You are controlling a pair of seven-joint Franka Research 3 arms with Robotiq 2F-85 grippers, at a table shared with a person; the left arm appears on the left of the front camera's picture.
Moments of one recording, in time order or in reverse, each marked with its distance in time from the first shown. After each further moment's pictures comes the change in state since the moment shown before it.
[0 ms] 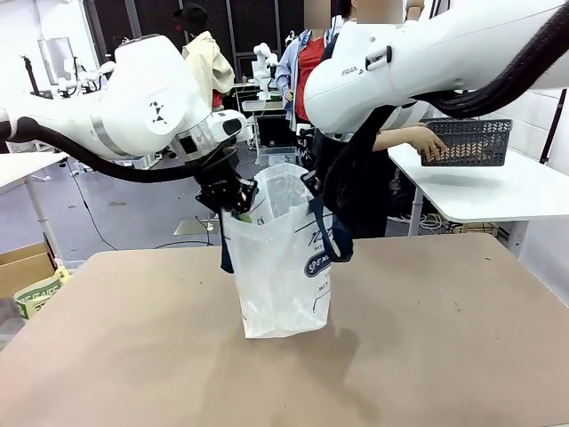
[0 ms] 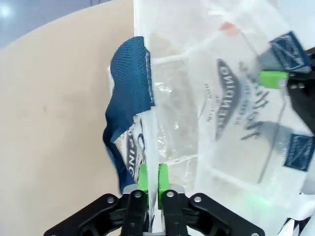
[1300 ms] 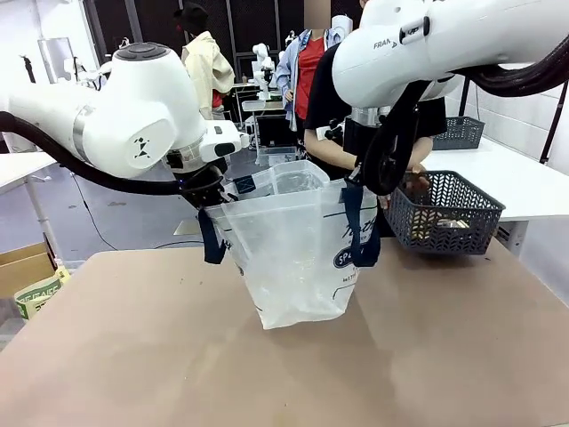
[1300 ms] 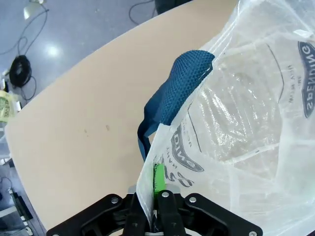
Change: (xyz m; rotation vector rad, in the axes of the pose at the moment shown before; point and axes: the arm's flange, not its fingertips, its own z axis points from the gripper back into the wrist) left arm -0.023 0.005 0.002 0.290 -0.111 -0.244; right arm -0.027 -0.040 0.032 -0.066 0.179 0.299
